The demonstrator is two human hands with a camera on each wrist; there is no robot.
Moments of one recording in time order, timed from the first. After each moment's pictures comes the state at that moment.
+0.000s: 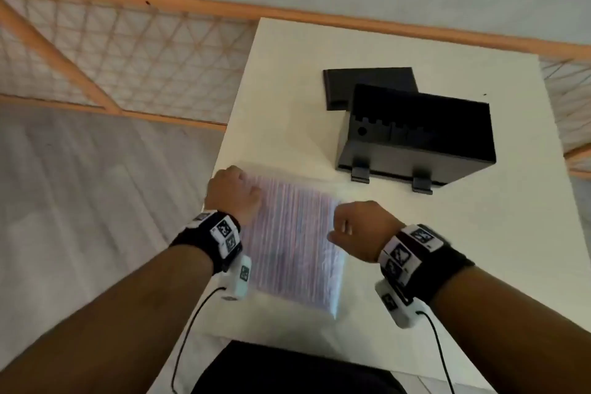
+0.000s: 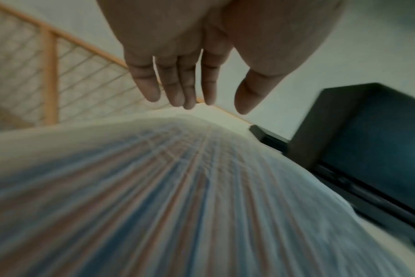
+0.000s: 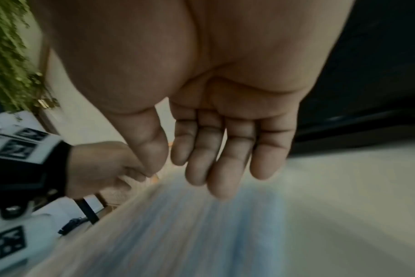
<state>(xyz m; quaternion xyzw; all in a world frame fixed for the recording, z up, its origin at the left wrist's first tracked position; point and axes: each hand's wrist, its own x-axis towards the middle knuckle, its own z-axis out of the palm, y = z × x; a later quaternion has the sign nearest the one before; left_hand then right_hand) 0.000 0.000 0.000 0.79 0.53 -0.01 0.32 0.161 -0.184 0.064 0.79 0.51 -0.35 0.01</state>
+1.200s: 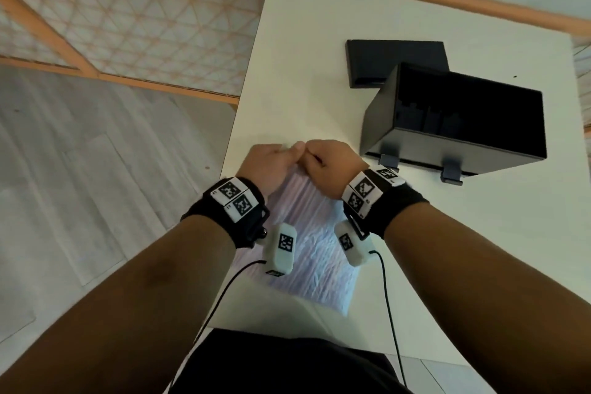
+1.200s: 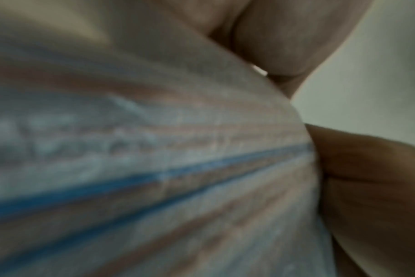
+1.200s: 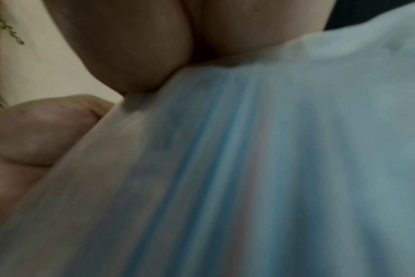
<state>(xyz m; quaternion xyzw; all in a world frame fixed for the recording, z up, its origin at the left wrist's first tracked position) 0.015 0.025 0.000 0.59 0.48 0.06 0.65 0.140 -0.062 0.020 0.79 0.49 -0.31 -0.18</state>
